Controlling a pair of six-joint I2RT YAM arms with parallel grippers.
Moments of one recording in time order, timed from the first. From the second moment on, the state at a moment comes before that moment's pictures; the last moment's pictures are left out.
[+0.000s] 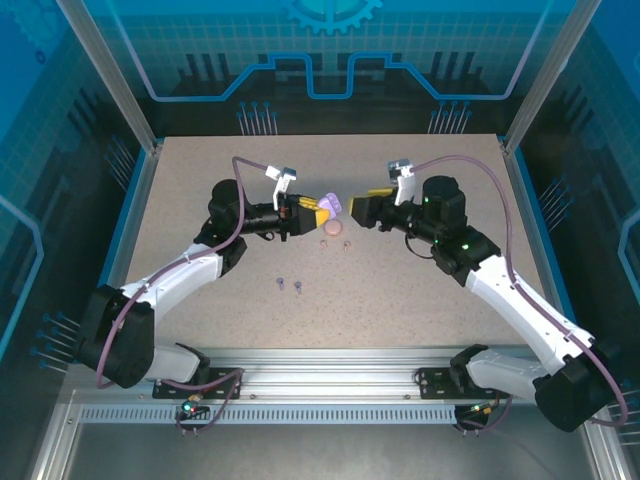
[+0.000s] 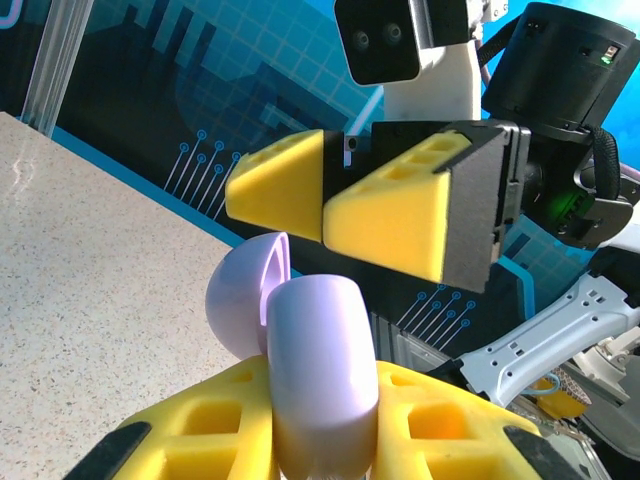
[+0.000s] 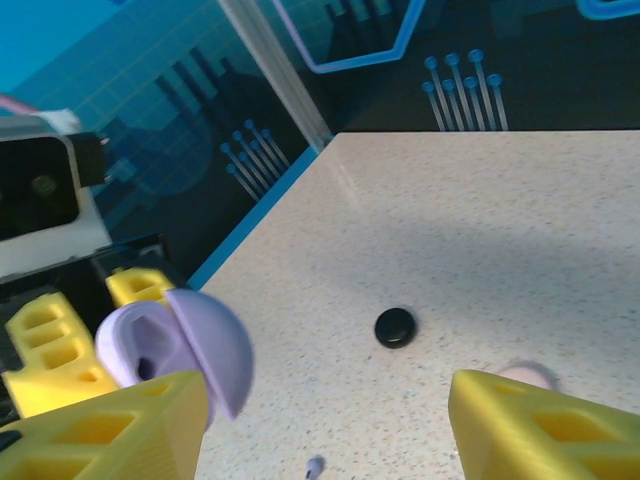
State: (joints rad) left arm -0.38 1.38 0.84 0.60 1.00 -0.59; right arm 0.49 1.13 0.98 -0.12 -0.35 0.41
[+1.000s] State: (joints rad) left arm -0.38 1.38 0.84 0.60 1.00 -0.61; right arm 0.56 1.23 1.00 -0.10 -0.38 0.41
